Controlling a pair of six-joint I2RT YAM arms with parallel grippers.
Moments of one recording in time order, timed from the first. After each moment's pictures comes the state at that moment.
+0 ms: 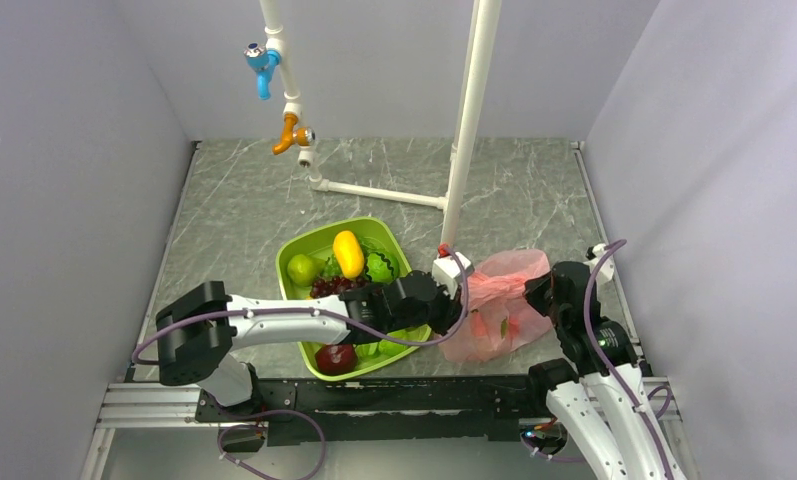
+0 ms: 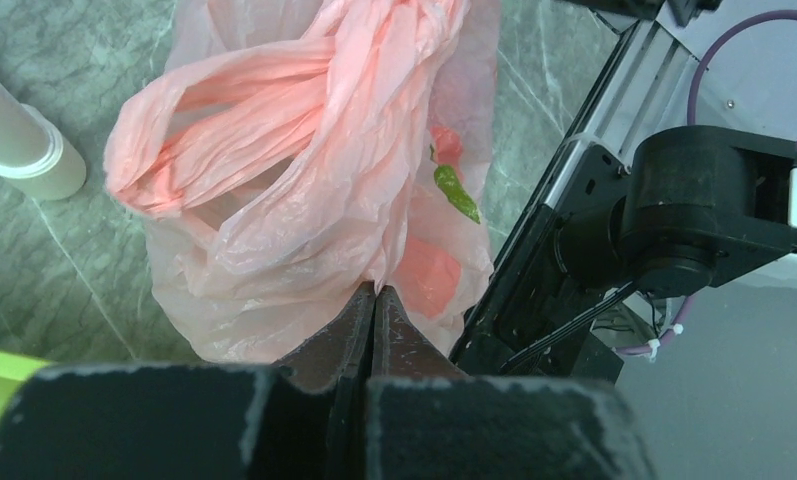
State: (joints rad) left arm -1.26 1.56 0.99 0.18 -0.10 -0.43; right arm 0.24 0.47 0.61 -0.78 0.30 0.89
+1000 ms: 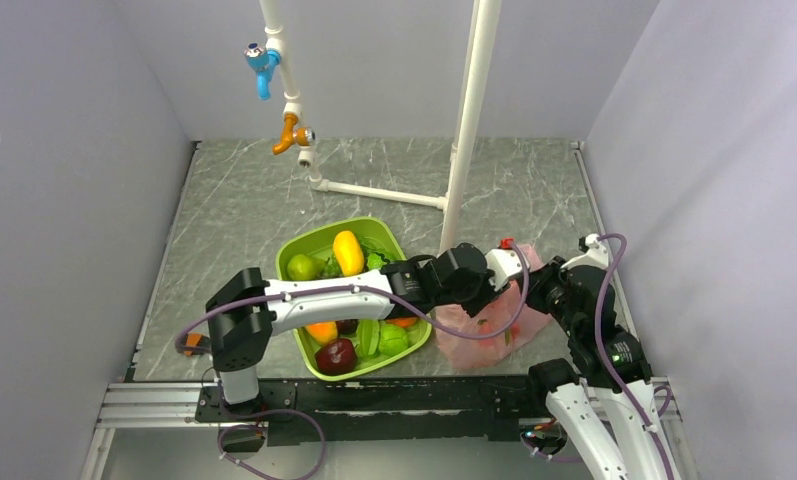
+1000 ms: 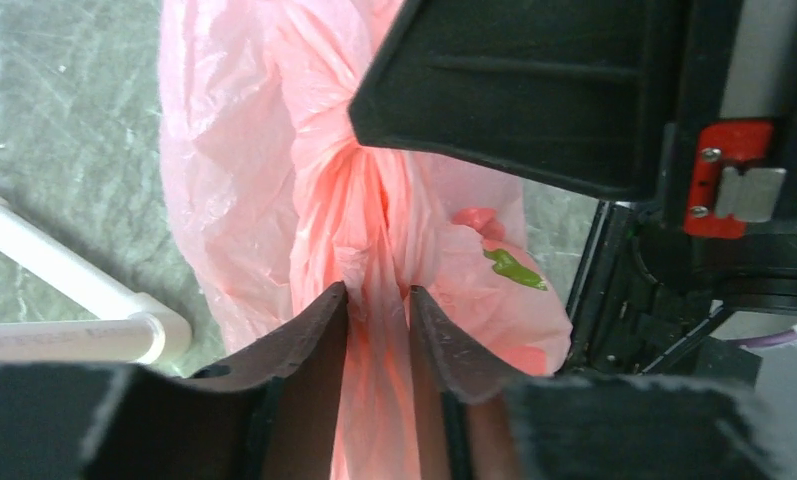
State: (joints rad) left arm -1.25 1.80 1.44 -0.13 -0.04 -0.02; right arm 0.24 0.41 0.69 -0.76 0.08 0.66
